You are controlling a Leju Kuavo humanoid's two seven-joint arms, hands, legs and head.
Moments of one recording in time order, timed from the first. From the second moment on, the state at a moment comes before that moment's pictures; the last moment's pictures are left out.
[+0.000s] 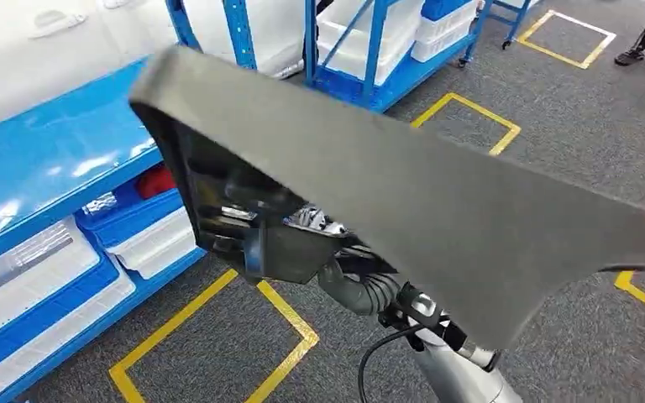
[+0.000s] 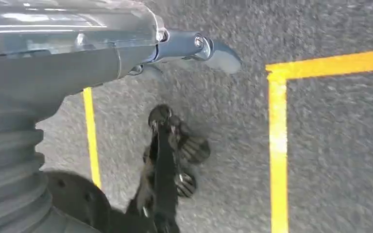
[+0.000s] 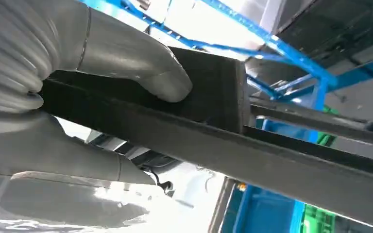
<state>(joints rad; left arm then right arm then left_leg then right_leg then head) -0.09 -0.06 1.22 -0.22 -0.52 0.11 -0.22 -0.35 0.02 0.57 -1.77 0.03 0.27 -0.64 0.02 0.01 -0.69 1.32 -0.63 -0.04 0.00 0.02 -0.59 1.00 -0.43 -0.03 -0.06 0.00</state>
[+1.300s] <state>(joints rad) -0.09 -0.06 1.26 -0.22 -0.52 0.16 -0.20 -0.33 0.03 0.56 -1.68 0.00 0.29 -0.65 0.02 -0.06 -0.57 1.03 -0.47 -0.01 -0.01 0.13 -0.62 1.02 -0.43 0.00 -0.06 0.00</state>
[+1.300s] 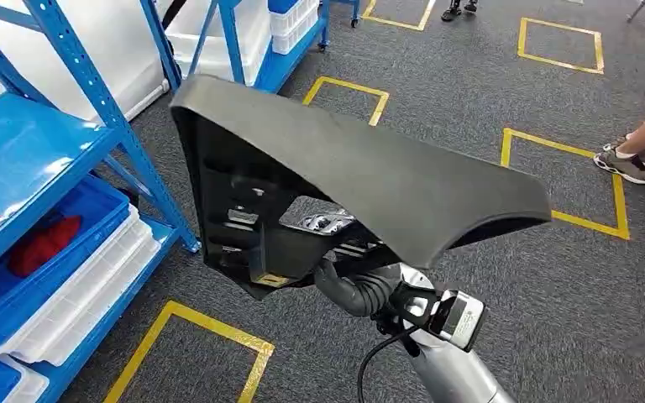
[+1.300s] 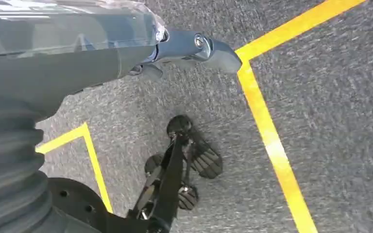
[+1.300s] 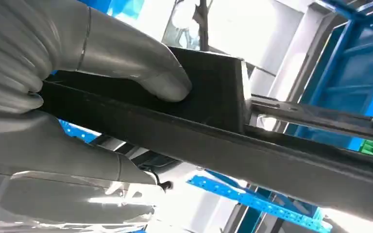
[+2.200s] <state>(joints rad) -0.09 -0.06 1.25 -0.22 -0.51 0.15 -0.20 -0.32 0.02 0.57 -1.70 0.00 0.27 -0.65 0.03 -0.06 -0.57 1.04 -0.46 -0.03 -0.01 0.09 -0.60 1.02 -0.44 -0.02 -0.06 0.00</state>
